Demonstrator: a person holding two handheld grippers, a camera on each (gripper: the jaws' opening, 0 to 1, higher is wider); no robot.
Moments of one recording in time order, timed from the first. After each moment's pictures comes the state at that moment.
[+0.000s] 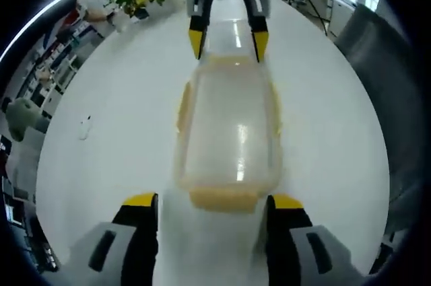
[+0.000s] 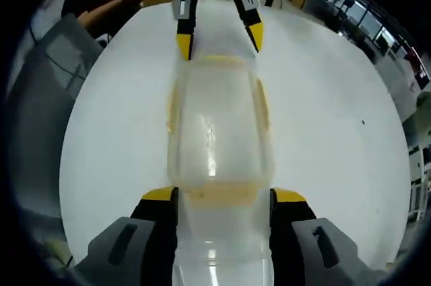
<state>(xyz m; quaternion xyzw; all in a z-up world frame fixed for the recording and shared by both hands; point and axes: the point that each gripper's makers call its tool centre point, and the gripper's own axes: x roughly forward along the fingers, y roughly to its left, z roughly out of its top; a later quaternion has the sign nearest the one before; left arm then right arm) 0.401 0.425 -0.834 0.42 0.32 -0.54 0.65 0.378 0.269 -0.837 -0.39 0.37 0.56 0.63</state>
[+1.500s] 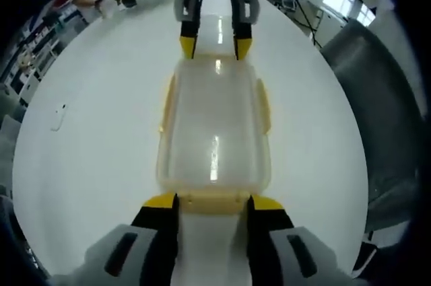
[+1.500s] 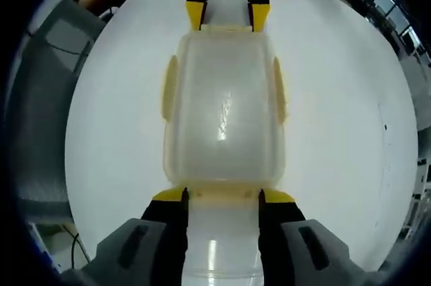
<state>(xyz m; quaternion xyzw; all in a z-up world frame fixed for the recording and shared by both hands) 0.383 0.424 -0.847 0.37 0.38 -0.59 0.61 0.376 0.269 -0.852 -0.45 0.45 0.55 0.54</state>
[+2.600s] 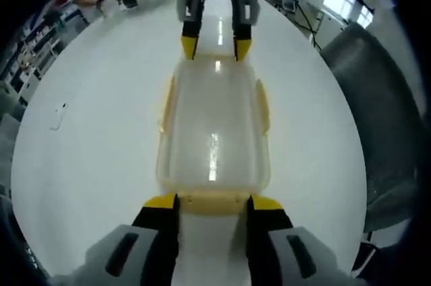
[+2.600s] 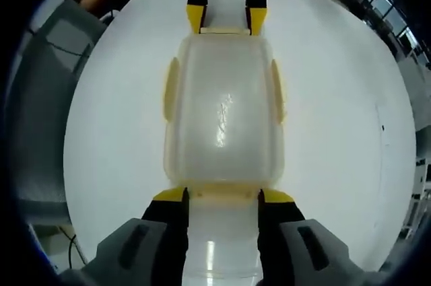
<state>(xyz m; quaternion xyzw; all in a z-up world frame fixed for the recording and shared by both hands) 0.377 0.429 -0.844 0.38 0.38 -0.59 0.60 0.368 0.273 -0.850 -0.45 0.43 0.55 0.55</state>
